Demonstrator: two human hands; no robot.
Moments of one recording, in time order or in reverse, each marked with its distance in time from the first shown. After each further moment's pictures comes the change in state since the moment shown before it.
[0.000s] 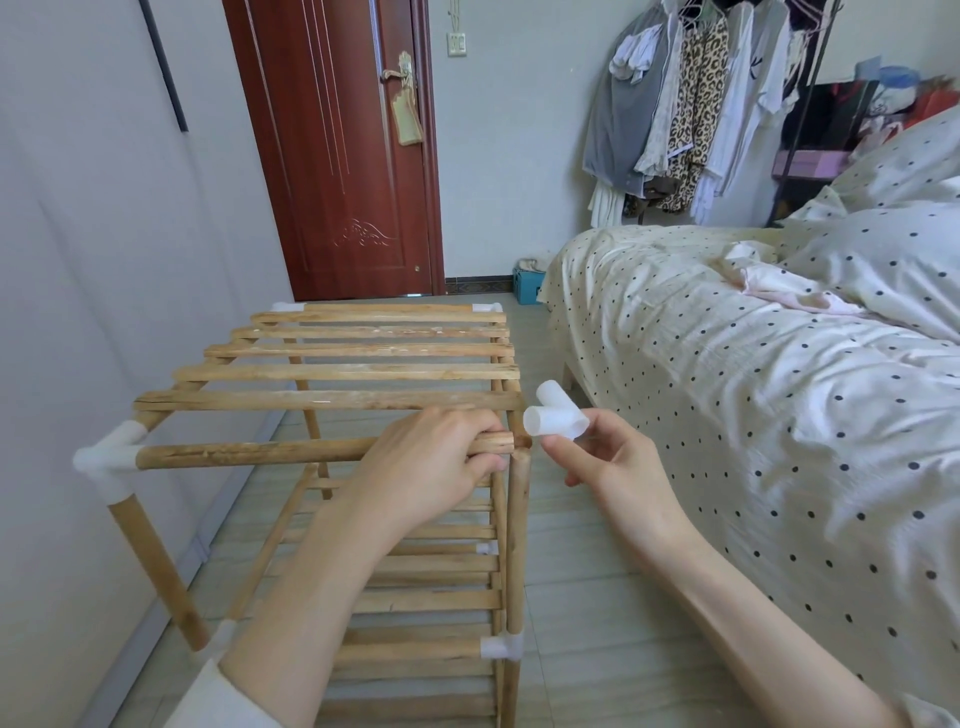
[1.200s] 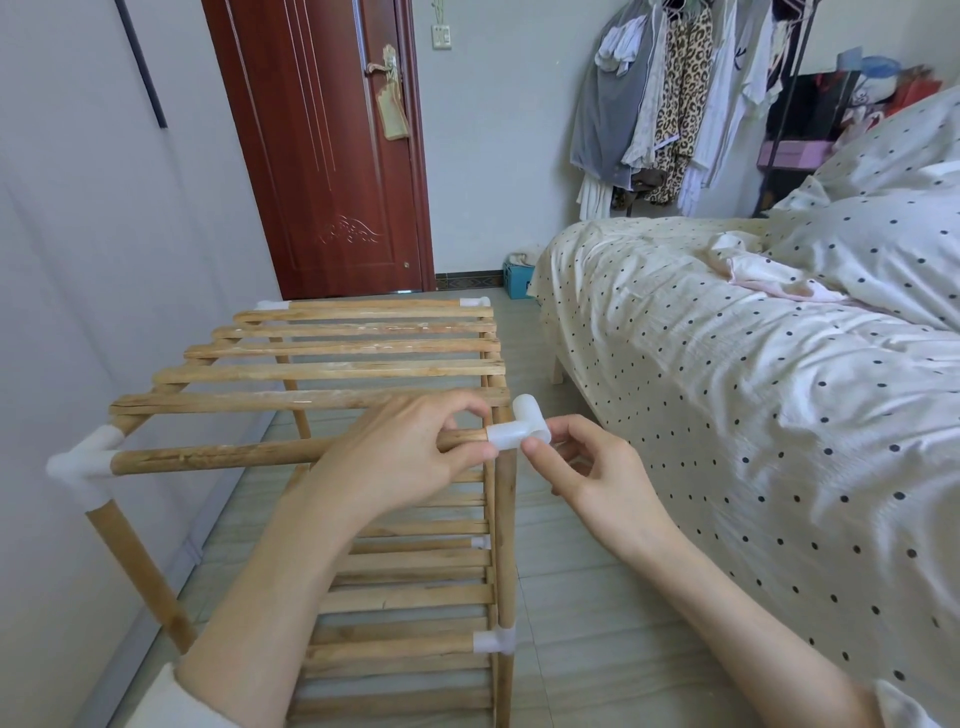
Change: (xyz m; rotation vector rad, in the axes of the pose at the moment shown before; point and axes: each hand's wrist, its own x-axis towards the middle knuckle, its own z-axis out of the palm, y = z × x) left_hand -0.007 -0.001 -0.015 -0.068 -0.054 -0.082; right_hand -0.008 0.007 -0.001 -0.284 -0.064 -0.135
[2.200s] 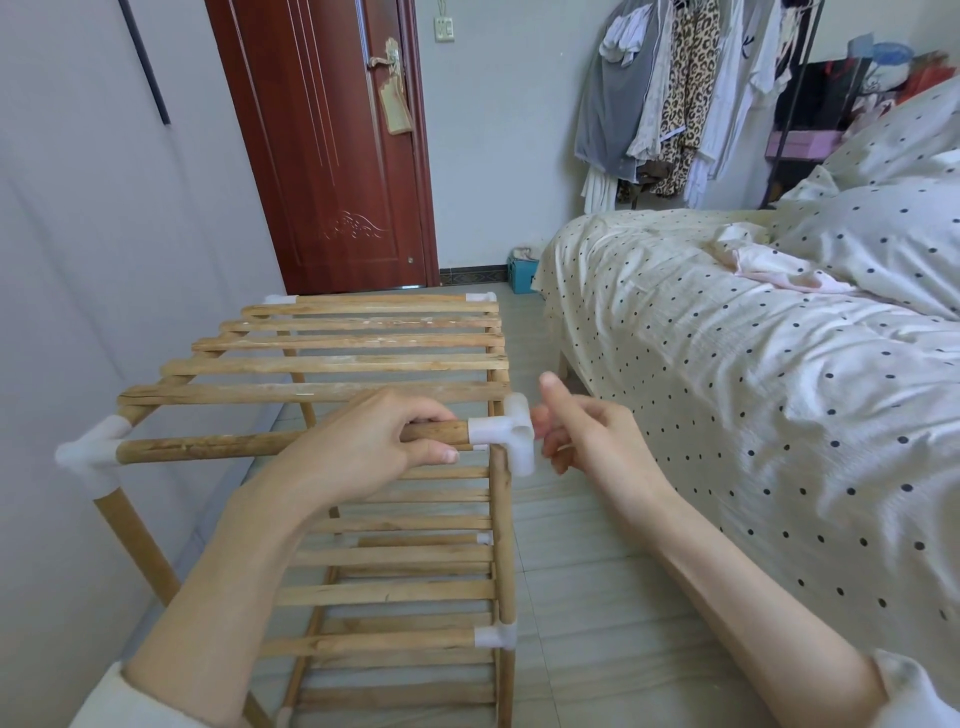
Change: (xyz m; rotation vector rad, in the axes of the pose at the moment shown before) left_hand -0.006 -0.021 -0.012 -0.142 -0.106 -0.036; right_hand 0.017 -0.018 -0.001 0.287 -0.029 0.211
